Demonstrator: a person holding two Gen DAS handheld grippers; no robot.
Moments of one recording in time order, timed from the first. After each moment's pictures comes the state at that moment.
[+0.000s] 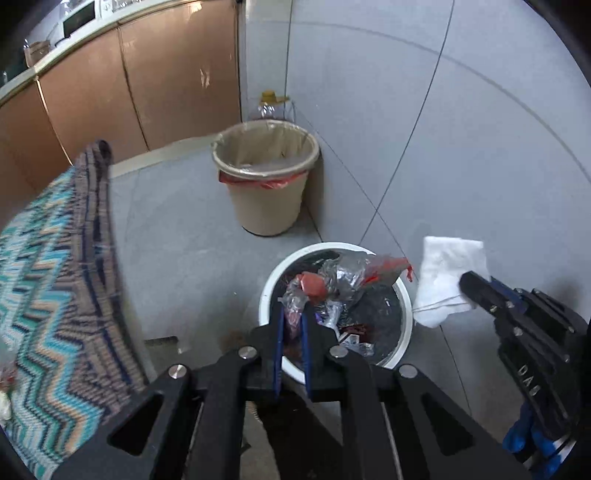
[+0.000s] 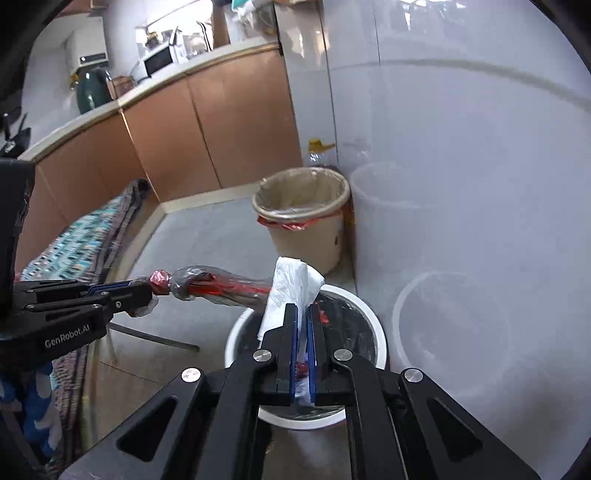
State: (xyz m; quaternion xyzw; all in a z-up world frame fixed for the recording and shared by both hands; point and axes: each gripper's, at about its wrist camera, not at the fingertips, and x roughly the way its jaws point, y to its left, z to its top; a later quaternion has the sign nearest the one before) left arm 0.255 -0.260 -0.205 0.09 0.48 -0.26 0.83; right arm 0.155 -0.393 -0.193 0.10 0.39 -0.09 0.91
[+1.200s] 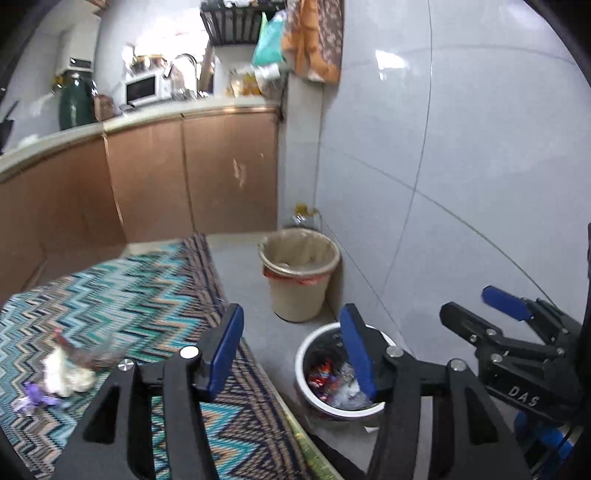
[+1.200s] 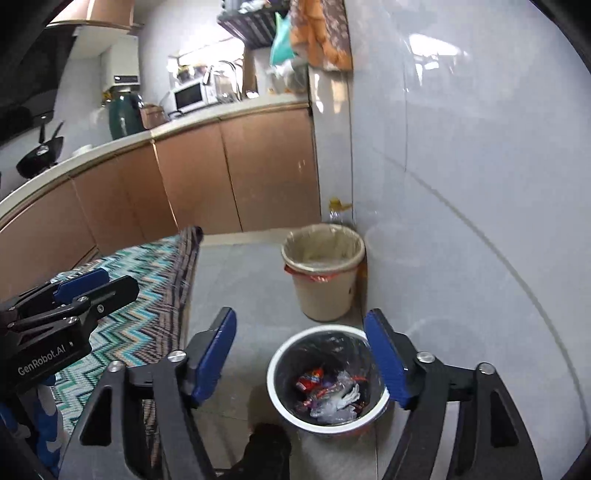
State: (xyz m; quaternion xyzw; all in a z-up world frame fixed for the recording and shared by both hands) left arm 0.136 -0.145 -0.072 0.04 0.28 -0.22 0.93; right arm 0.090 -0.322 -0.084 0.06 0.29 -0.07 0.95
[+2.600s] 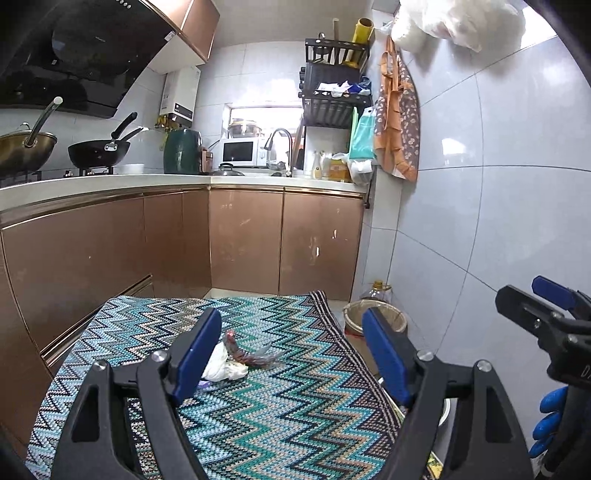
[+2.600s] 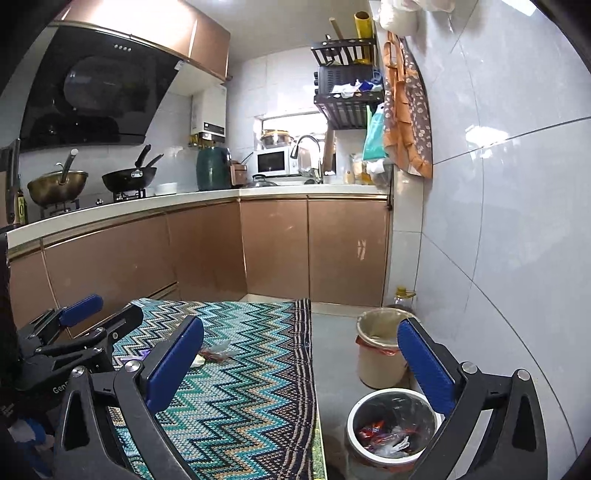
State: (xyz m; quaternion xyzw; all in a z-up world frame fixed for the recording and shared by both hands) left arm 0.015 0.034 -0.024 -0.03 0.15 -0.09 0.98; right arm -0.006 -0.174 0.008 0.00 0.15 0.03 0.99
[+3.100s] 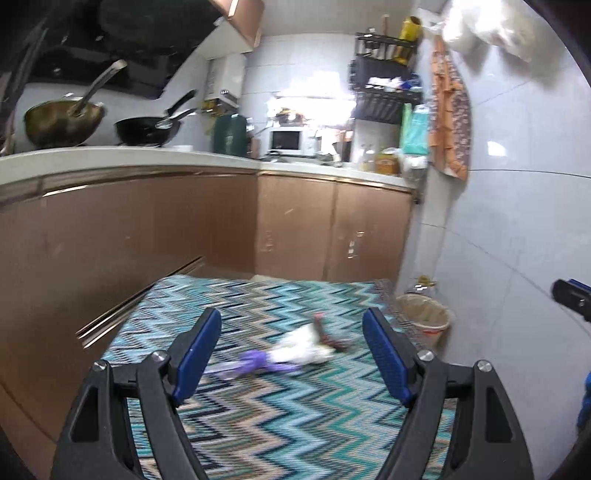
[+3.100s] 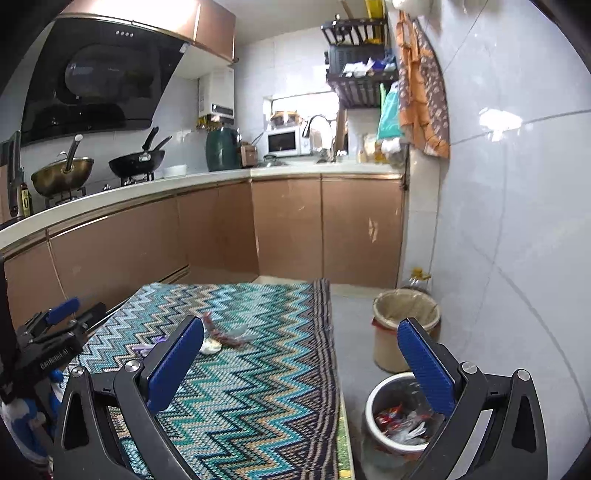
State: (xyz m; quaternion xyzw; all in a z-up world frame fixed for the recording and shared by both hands) left arm 0.023 0.143 -0.060 -0.05 0.17 -0.01 0.98; right arm 0.017 -0.154 -0.009 0.01 0.20 0.06 0.98
